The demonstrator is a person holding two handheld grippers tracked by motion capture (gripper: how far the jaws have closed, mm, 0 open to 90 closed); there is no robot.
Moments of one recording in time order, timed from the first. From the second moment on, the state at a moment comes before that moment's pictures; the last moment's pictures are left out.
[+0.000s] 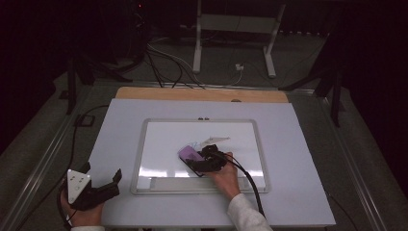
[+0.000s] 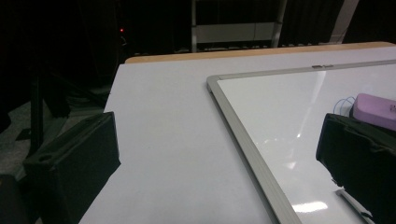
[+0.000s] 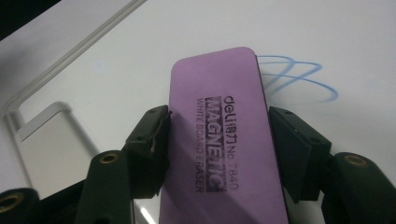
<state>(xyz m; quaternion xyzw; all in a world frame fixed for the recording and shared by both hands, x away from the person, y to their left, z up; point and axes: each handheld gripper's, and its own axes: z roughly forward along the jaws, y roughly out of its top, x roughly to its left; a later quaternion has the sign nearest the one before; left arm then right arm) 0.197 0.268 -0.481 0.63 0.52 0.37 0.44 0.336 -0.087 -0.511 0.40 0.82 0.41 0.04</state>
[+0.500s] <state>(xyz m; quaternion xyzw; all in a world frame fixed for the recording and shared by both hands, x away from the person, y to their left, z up) 0.197 0.268 -0.481 0.63 0.52 0.37 0.45 0.346 -0.103 -0.510 0.45 0.79 0.40 0.06</state>
